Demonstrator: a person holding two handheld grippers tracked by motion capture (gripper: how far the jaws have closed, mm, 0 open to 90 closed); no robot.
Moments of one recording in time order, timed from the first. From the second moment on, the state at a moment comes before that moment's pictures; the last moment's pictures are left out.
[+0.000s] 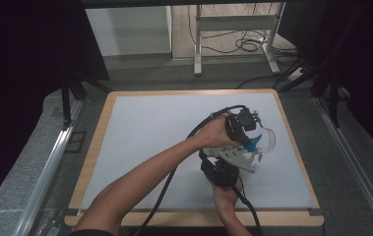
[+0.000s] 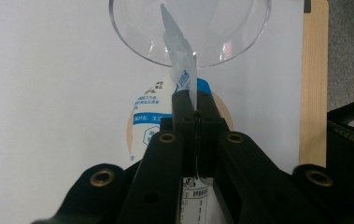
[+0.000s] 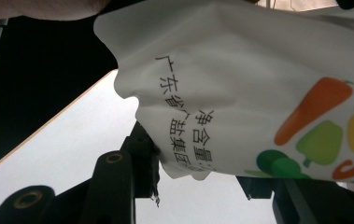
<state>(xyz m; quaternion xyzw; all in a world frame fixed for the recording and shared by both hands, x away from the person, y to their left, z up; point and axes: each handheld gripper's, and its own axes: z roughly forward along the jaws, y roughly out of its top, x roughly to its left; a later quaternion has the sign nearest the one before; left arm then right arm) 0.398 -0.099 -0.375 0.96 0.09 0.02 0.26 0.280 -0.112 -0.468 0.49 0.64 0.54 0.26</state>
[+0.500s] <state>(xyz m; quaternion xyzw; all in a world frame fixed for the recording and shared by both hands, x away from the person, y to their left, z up) 0.397 -0.103 -0.374 0.96 0.08 0.02 0.26 0.281 -0.116 -0.467 0.49 0.64 0.54 0.26</state>
